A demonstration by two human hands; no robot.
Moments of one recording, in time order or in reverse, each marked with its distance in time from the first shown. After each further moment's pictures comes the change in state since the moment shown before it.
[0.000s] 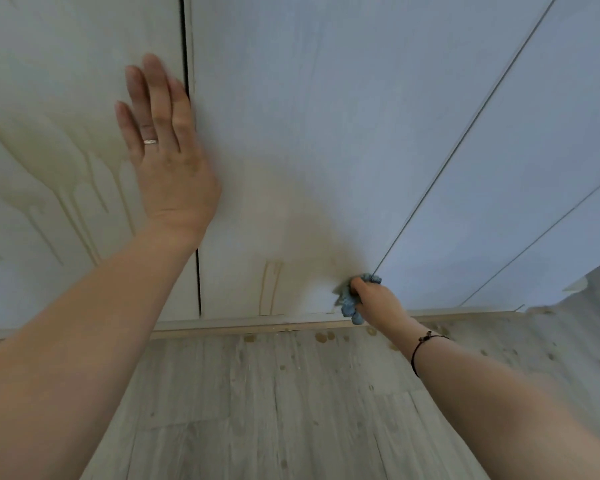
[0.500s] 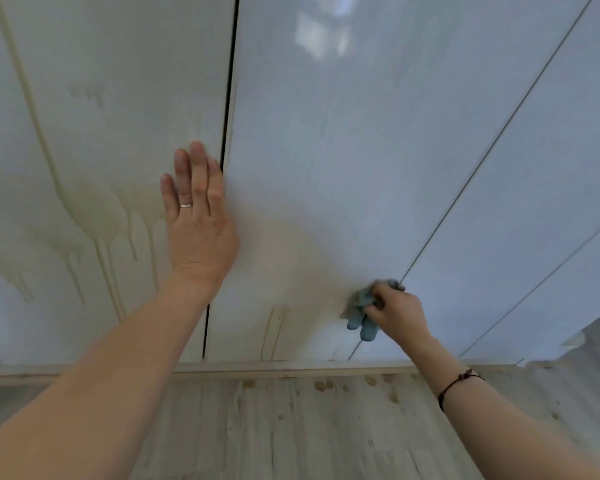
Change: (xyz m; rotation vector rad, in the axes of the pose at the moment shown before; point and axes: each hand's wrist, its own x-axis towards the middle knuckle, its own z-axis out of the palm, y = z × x) left_hand 0.000 -0.005 -0.001 -0.043 -0.016 0.024; right_hand -0.012 -0.015 -0.105 0.083 0.488 -0.001
